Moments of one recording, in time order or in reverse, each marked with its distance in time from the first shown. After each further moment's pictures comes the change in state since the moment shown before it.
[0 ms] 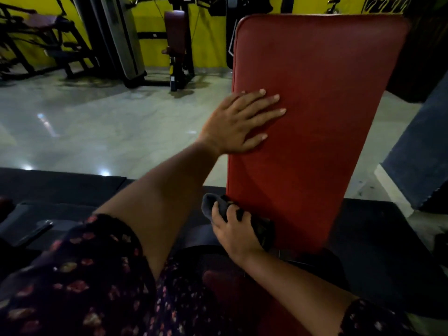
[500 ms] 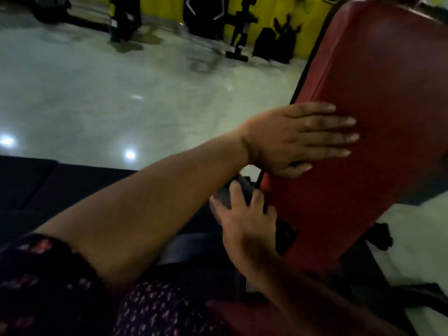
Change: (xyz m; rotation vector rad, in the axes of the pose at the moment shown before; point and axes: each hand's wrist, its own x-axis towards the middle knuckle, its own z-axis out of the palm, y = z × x) left_hand 0.015 -0.047 0.070 -0.309 0.398 0.420; right_hand 0.103 0.012 -0.056 0.006 -0.002 0.504
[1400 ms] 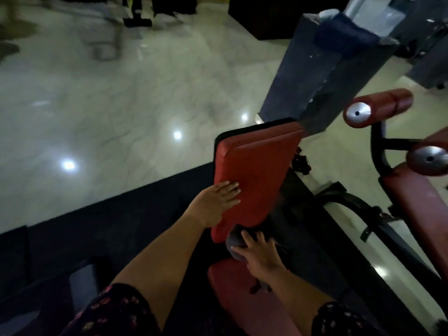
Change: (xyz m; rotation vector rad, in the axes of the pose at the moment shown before) left_hand 0.048 -0.029 -0.121 -0.509 -1.115 -0.006; right_hand -0.019 0.086 -0.179 0.206 -1.131 0.133
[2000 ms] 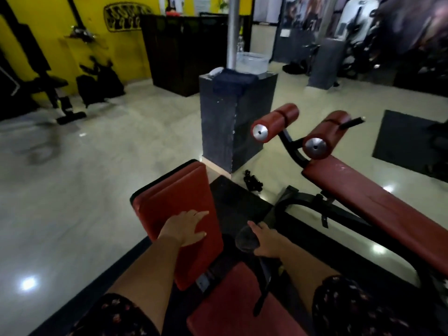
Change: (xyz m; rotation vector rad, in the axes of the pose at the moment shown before) left_hand 0.048 0.054 -0.142 -0.384 -0.070 -0.106; right_hand -0.137 0.171 -0.022 0.635 0.101 0.368
